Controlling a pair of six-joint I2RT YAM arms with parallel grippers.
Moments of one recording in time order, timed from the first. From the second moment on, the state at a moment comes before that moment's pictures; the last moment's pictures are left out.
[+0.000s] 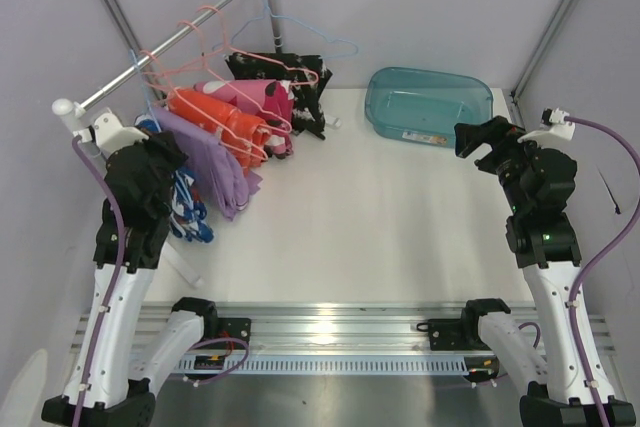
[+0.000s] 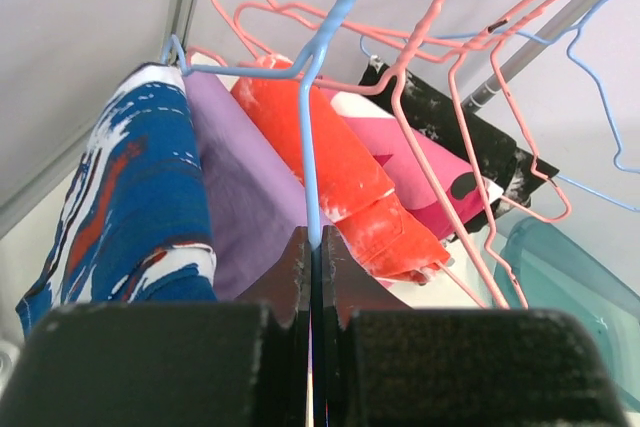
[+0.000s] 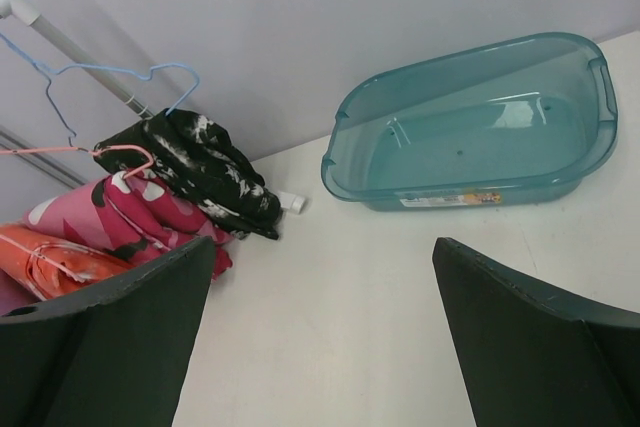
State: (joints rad) left arm -0.15 0.78 1.10 -0.39 -0.43 -0.49; right arm 0.06 0.77 0.98 -0.23 -0.04 0.49
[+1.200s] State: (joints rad) left arm -0.15 0.48 1.22 -0.65 -0.17 -0.37; right arm 0.06 0.81 0.98 -0.21 -0.10 0.50
